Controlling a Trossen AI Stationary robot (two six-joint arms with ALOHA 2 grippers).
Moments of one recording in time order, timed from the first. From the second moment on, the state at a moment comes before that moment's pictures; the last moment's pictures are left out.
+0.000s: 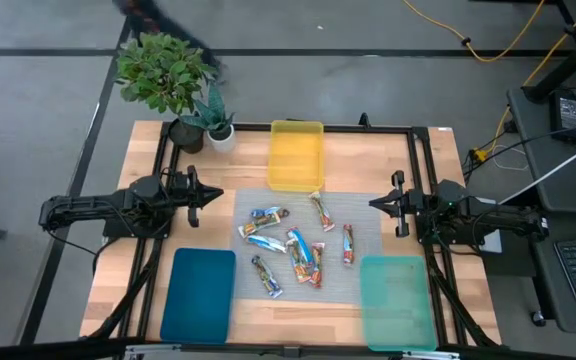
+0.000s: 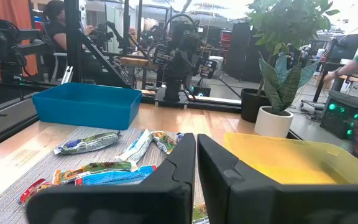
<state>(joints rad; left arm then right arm) 0.13 0.05 0.01 0.03 -0.09 -0.20 -0.12 0.00 0.01 0.04 -0.12 -0.11</state>
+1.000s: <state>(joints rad) 0.13 0.08 0.16 0.15 0.00 -0.26 -0.12 0.00 0.01 0.04 -0.12 -0.11</state>
